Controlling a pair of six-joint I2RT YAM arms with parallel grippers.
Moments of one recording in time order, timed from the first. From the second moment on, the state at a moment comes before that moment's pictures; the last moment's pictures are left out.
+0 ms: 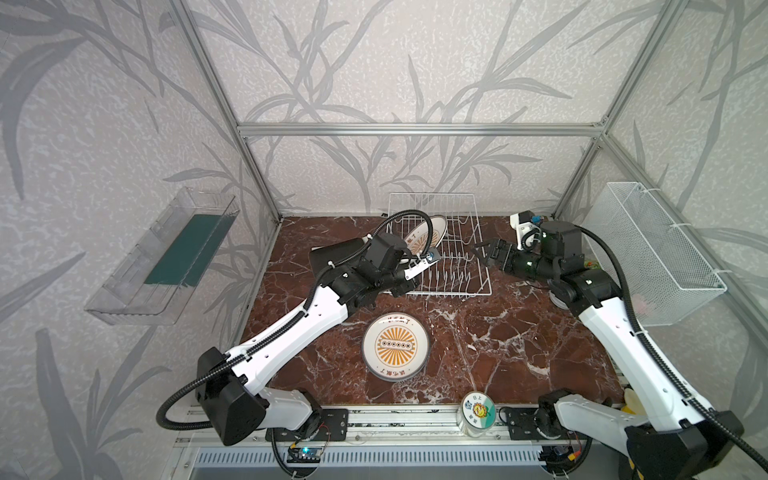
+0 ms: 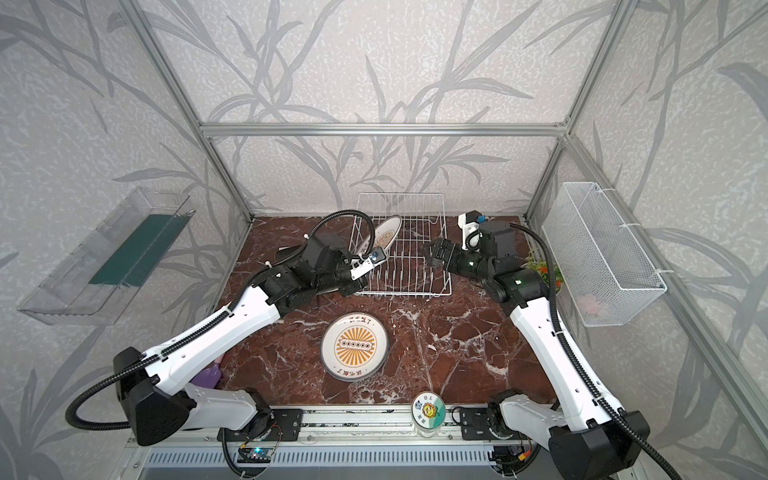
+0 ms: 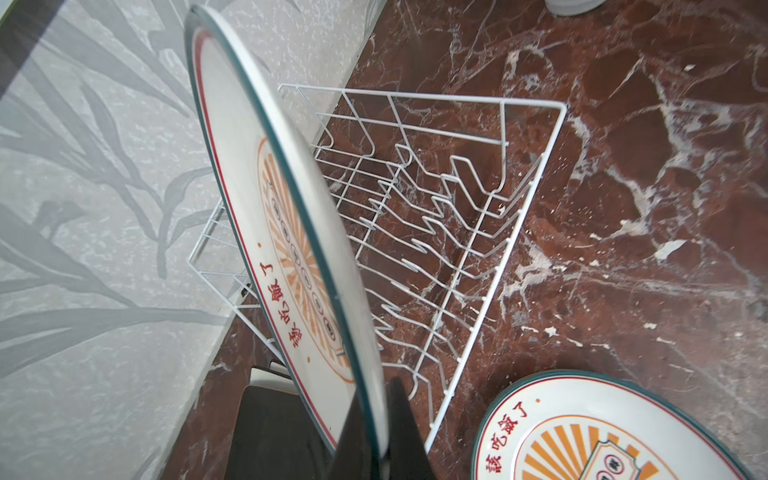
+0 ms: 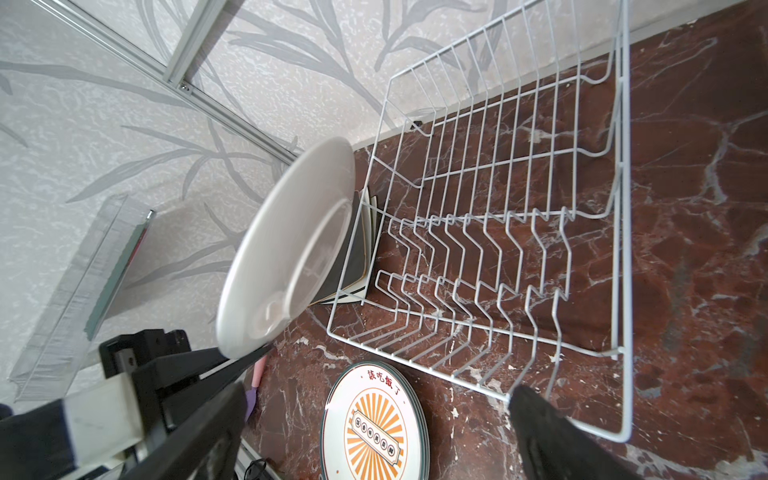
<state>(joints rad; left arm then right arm) -0.74 1.36 1.28 -0.55 -0.08 0.61 0.28 1.14 1.21 -0.57 -0.42 0.61</state>
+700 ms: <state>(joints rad) -0.86 1.36 1.17 -0.46 -0.27 0.90 0.38 1.29 1.21 -0.52 -0.42 0.72</state>
